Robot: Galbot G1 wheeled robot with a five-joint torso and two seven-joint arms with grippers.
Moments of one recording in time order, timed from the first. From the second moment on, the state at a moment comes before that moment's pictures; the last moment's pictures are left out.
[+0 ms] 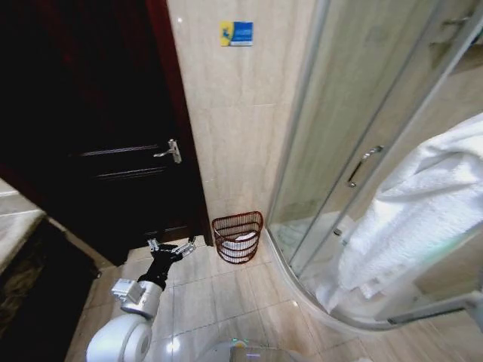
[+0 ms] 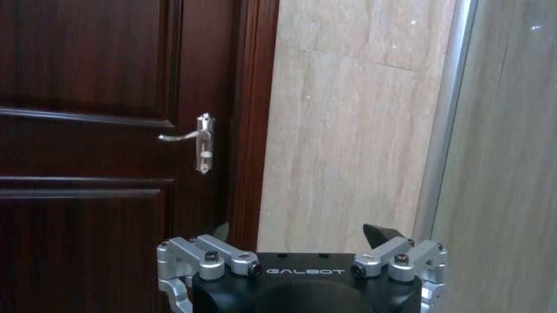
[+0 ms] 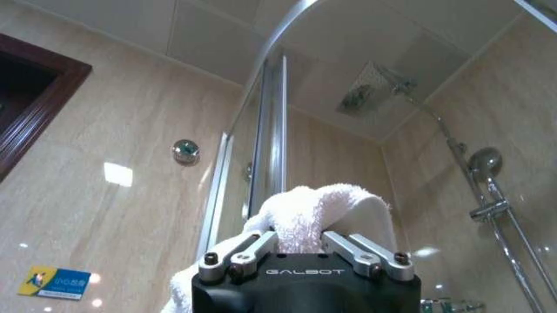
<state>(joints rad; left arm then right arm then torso) 1.78 -1.46 -0.68 -2.42 -0.27 0.16 0.12 -1.52 1.12 1.29 2.50 0.73 0.17 0.11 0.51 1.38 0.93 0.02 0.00</state>
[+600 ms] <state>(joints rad) 1.78 -1.46 -0.68 -2.42 -0.27 0.16 0.12 -1.50 1.12 1.26 2.50 0.73 0.17 0.10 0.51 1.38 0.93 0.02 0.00</state>
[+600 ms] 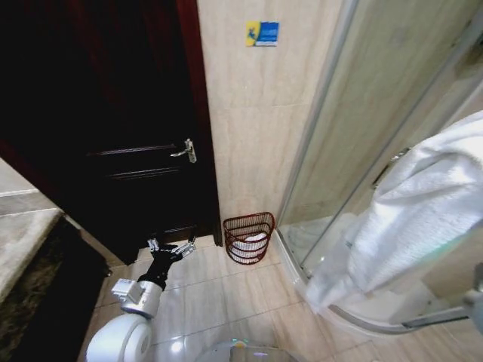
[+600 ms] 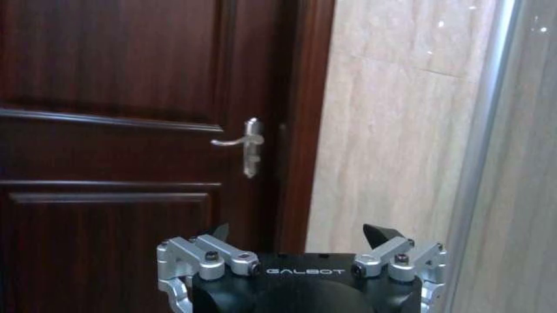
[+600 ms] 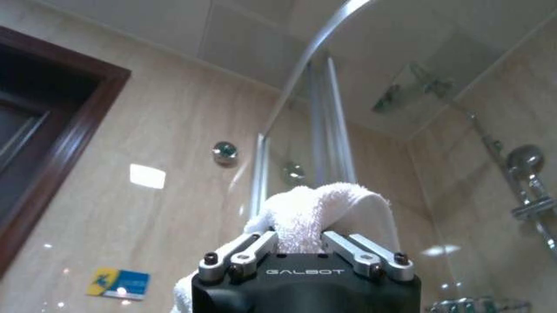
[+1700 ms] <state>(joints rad) 1.78 -1.46 -0.68 -2.42 -0.27 0.16 0.12 -1.17 0.89 1.00 2.48 0.78 0.12 0.09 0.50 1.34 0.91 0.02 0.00</state>
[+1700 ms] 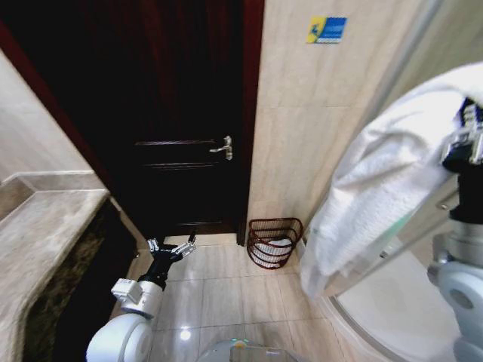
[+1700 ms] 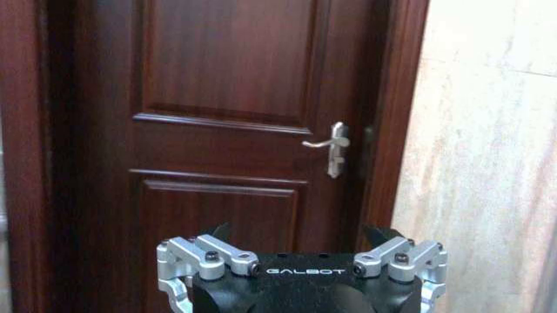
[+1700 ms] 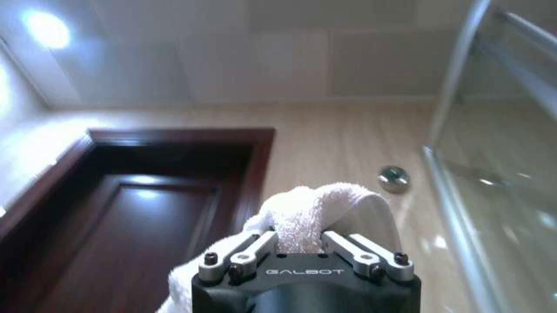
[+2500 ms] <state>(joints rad) 1.78 -1.46 -0.68 -2.42 -0.27 0.16 0.12 -0.76 0.84 0.68 2.16 0.79 0.11 0.01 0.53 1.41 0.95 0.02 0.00</state>
